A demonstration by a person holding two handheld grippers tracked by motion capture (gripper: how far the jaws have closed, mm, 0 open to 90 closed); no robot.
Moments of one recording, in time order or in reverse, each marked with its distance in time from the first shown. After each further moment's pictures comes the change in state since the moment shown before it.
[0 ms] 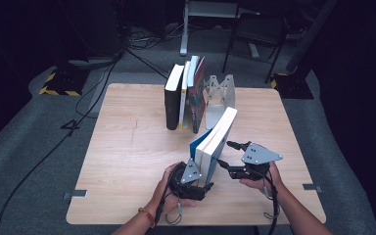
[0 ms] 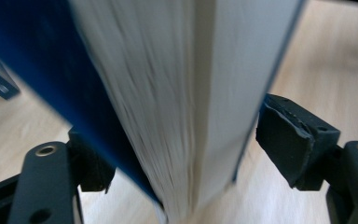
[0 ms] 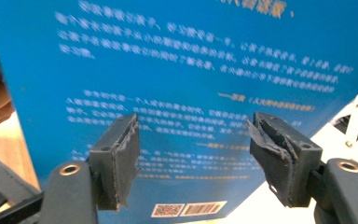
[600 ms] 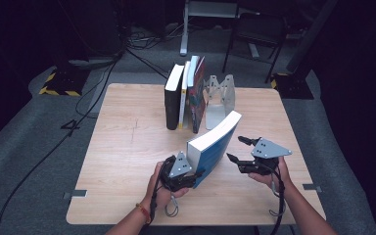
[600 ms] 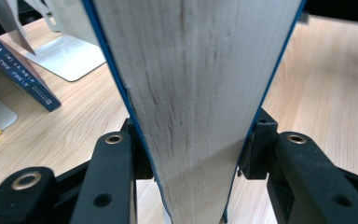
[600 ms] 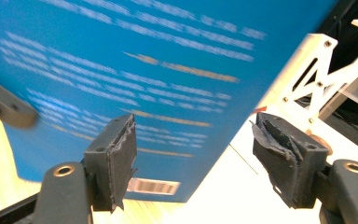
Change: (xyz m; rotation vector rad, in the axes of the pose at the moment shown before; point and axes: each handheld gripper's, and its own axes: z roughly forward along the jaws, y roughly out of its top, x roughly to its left) left arm 0.030 -0.002 -0.027 -0.014 -0.037 0.061; right arm -0.026 -0.014 -0.011 0.026 -0.061 0.026
